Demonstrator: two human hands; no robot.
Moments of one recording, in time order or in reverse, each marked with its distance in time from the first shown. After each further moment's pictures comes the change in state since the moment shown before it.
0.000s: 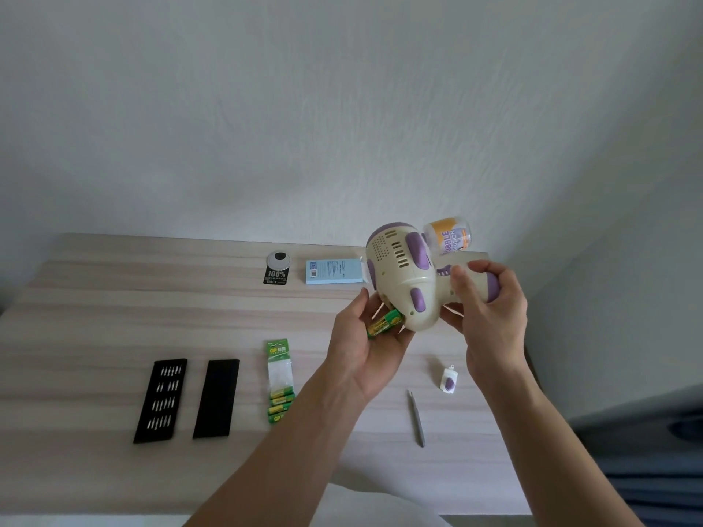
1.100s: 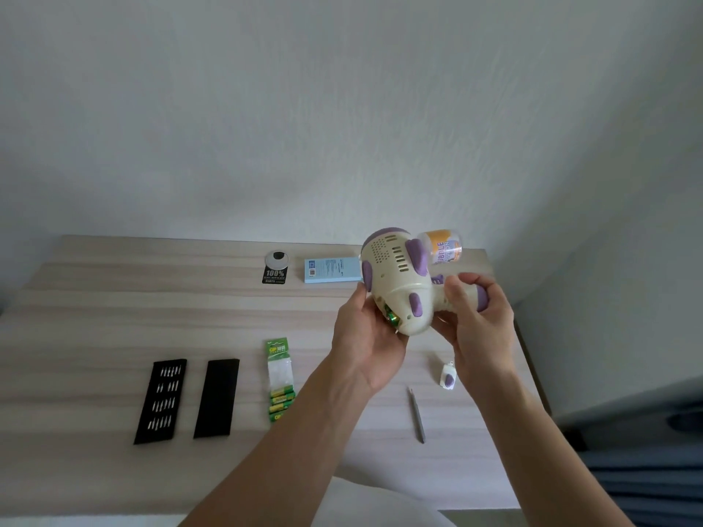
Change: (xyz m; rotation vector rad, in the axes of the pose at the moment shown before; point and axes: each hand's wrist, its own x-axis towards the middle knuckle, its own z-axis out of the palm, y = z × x) left_hand 0.008 -0.002 0.000 0.111 -0.010 0.017; right_hand -0.004 0.017 0.000 0.133 -0.003 0.164
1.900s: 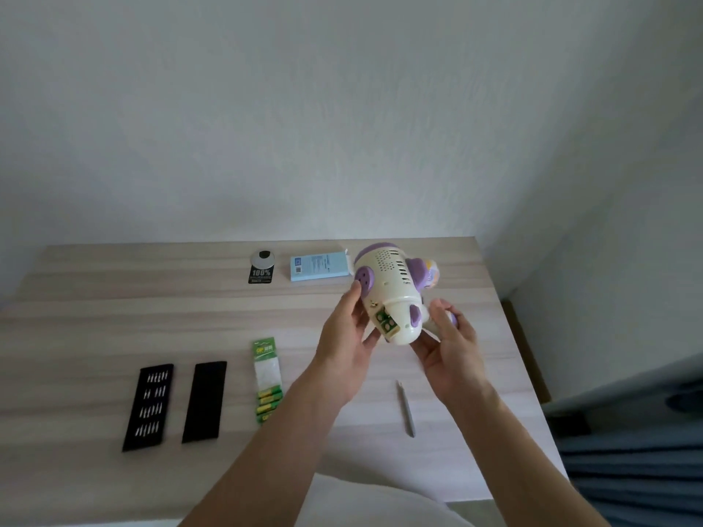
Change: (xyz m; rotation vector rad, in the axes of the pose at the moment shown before) left_hand 0.016 -0.019 -0.011 0.458 0.120 0.134; right_hand 0.022 0.053 -0.037 0.368 -0.025 0.324
